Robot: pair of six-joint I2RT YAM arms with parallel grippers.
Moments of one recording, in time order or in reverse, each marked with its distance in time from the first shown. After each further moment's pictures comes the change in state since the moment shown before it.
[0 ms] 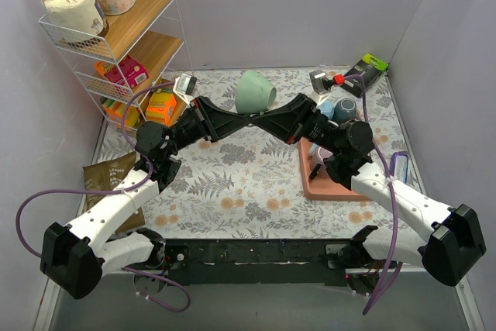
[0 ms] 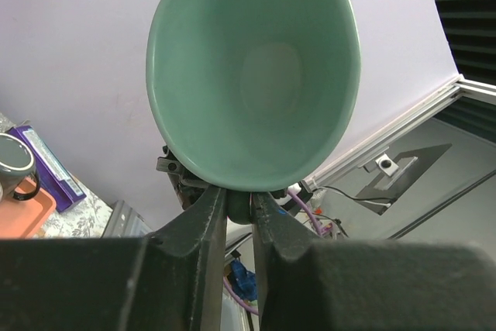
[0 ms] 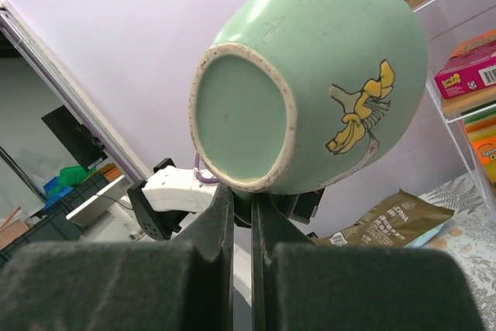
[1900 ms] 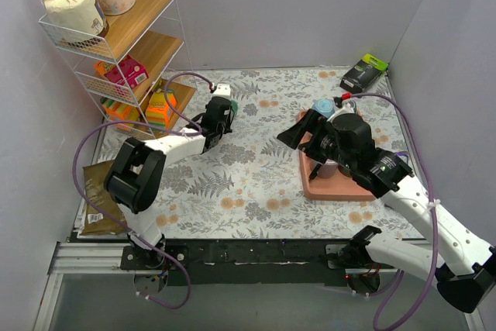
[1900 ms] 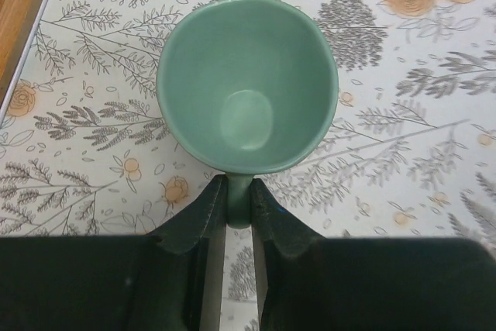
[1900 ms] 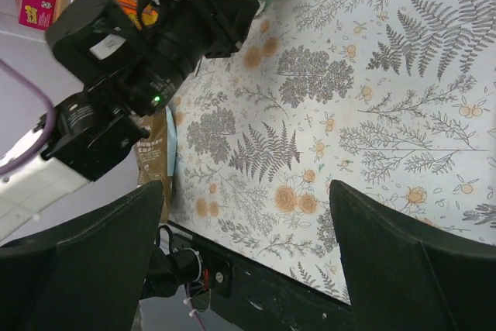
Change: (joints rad) left arm 0.014 0.660 0.275 -0.703 -0.994 1.124; right arm 0.000 -0.230 0.166 -1.457 0.621 -0.112
